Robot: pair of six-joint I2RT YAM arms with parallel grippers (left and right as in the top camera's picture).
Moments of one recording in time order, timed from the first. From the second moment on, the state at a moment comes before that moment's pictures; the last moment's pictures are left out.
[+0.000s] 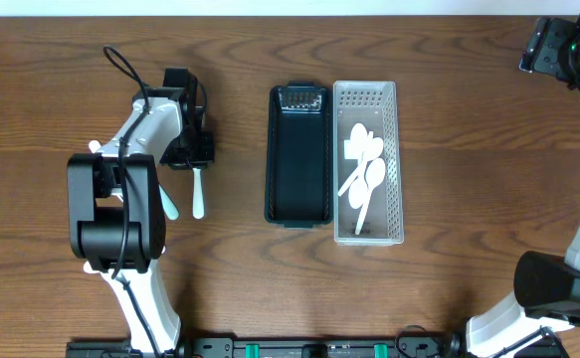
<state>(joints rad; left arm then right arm) -0.04 2.08 1.43 -0.91 -0.01 -0.10 -0.17 1.81 2.27 -1.41 0.08 0.17</state>
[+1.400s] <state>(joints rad) -0.56 2.15 1.80 -1.00 -0.03 -0.39 -0.17 1.81 2.27 -1.45 0.08 0.16</state>
